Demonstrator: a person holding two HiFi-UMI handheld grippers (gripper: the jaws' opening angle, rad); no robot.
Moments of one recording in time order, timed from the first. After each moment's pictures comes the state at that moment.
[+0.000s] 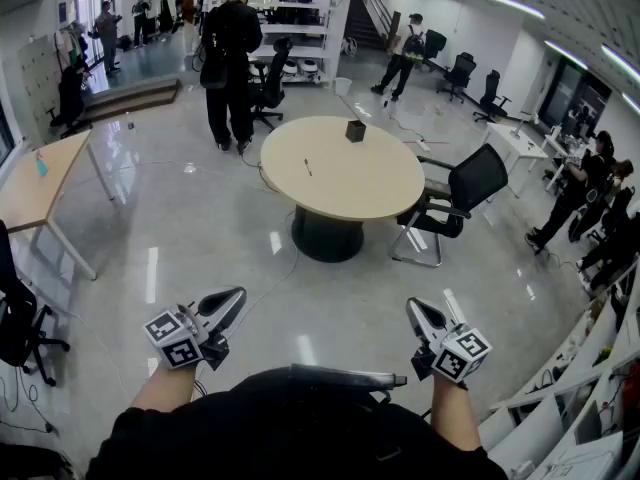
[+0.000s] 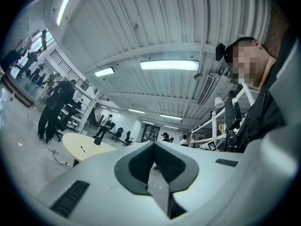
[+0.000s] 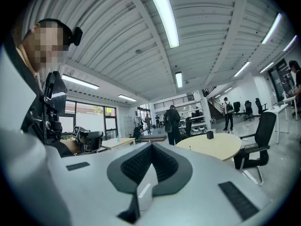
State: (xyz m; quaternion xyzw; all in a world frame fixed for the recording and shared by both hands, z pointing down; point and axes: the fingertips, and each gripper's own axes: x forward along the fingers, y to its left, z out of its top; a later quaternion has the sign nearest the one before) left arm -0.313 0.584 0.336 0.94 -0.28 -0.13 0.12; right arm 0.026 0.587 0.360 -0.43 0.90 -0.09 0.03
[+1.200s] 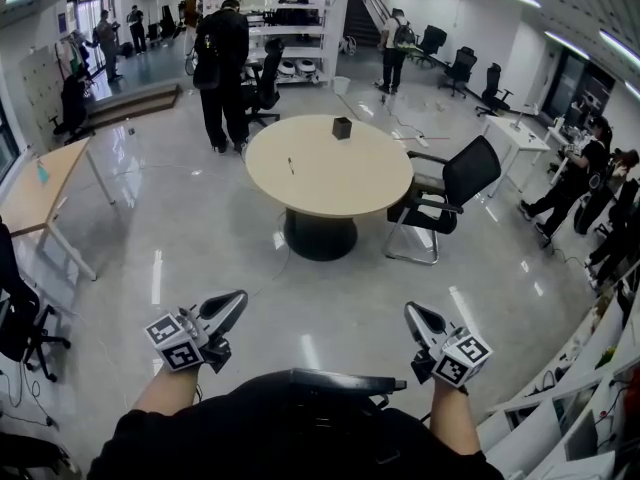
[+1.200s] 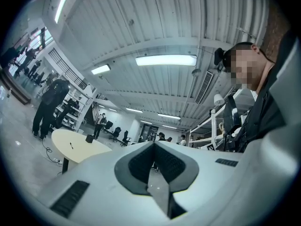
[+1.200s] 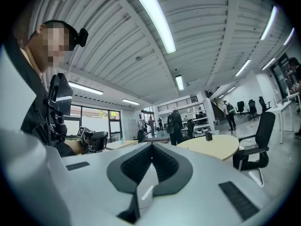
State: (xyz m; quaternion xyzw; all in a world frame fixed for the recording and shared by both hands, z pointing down) left arm -0.184 0.601 0.329 0.95 -0.27 -0.13 0.12; right arm 0.139 0.608 0.358 -0.41 0.91 -0.09 0.05
